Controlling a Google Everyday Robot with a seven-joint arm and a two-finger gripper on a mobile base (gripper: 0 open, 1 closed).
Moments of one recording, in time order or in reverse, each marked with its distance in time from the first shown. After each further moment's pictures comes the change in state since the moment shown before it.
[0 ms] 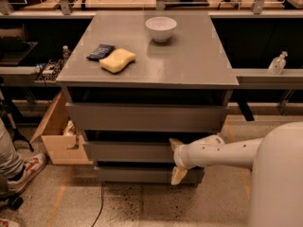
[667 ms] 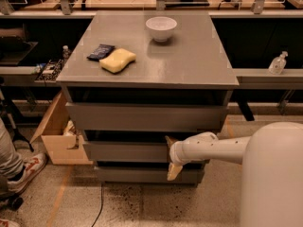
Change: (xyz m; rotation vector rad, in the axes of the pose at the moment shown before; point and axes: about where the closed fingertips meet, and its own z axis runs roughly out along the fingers) arm -0.009 -0.020 0.033 -0.007 -0.030 -0.008
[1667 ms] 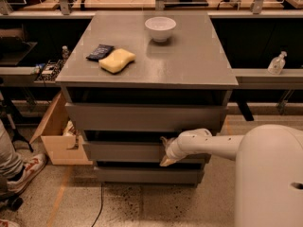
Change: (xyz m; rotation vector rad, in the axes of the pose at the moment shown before) arm -0.011 -0.014 0.031 -0.035 -0.039 0.008
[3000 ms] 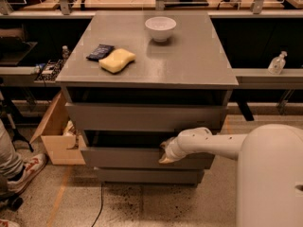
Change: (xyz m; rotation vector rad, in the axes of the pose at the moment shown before) arm -0.004 -0.004 -0.011 0.000 0.001 0.000
